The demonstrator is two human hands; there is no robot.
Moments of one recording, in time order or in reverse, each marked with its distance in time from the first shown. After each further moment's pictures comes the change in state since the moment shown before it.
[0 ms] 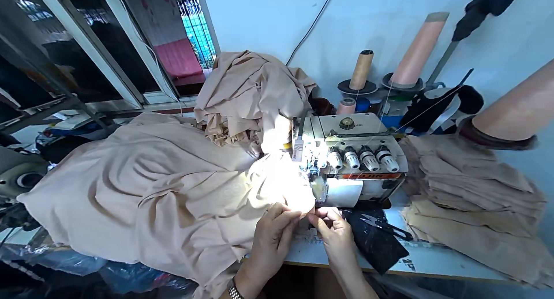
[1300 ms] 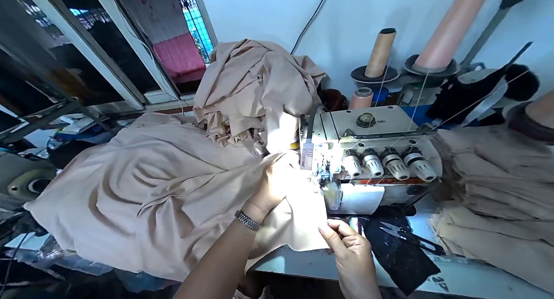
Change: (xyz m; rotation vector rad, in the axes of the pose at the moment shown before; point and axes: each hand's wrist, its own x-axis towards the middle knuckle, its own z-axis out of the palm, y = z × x) left_hand 0.109 -0.044 -0.010 0.079 -0.155 -0.084; right_hand -0.010 -0.018 0.011 0.168 0.021 0.048
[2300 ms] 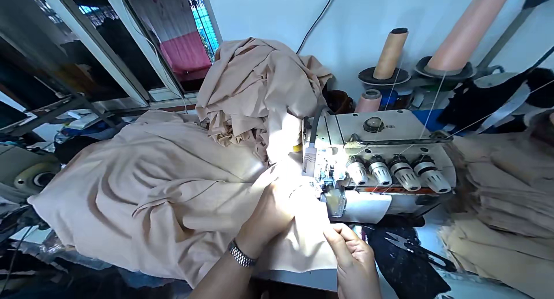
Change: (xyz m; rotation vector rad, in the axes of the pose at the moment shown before) left_hand -0.024 0.005 0.007 0.258 -0.088 -0.018; right_hand 0.006 -0.010 0.006 0.014 -0.009 0.036
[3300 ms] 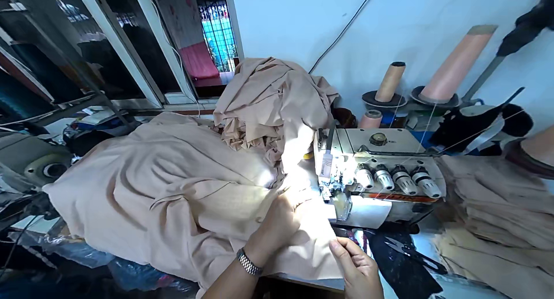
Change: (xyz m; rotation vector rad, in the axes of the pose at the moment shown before) left_hand -0.023 -0.003 -0.007 -0.154 -0.017 -0.010; right_hand -0.024 -0.001 -0.008 -0.093 -0.062 -0.024
